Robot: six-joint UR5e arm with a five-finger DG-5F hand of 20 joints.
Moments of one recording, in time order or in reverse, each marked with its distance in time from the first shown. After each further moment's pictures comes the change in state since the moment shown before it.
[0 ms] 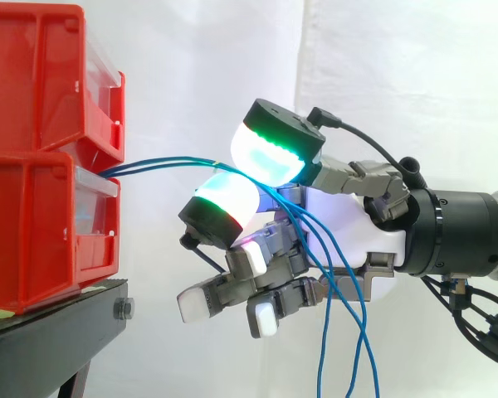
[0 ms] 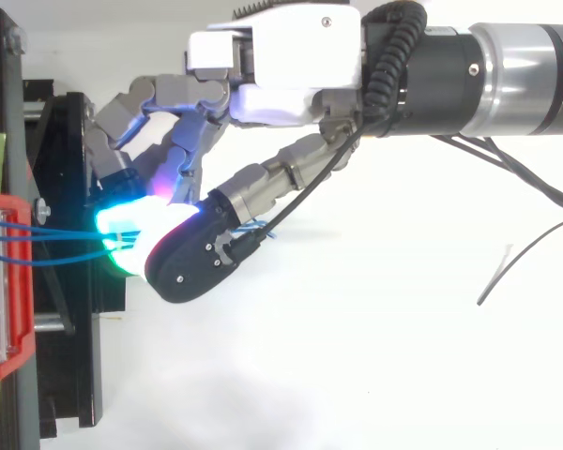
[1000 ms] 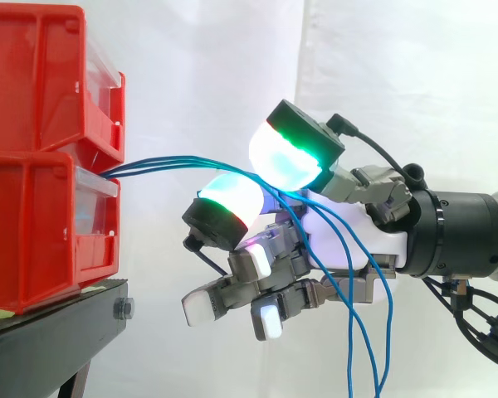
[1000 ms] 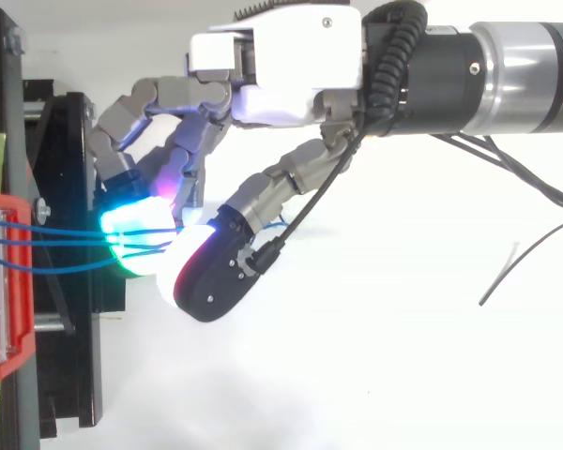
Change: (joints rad) arm -0.003 0.000 0.000 -0.006 -0.011 0.001
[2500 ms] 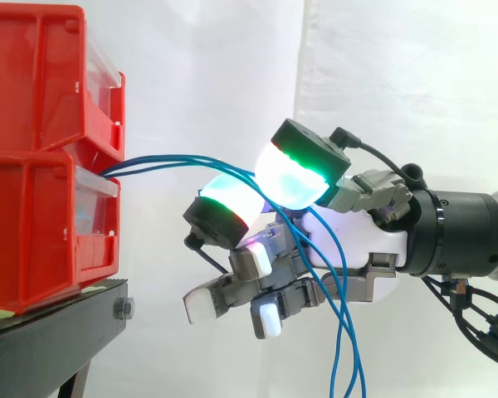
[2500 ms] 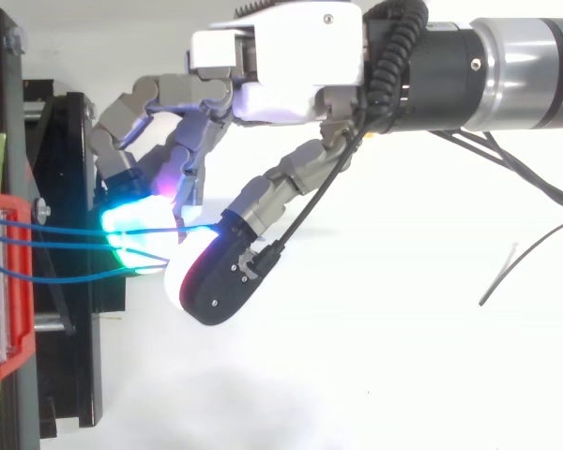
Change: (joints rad) arm -0.005 0.000 0.000 0.004 -0.013 0.001
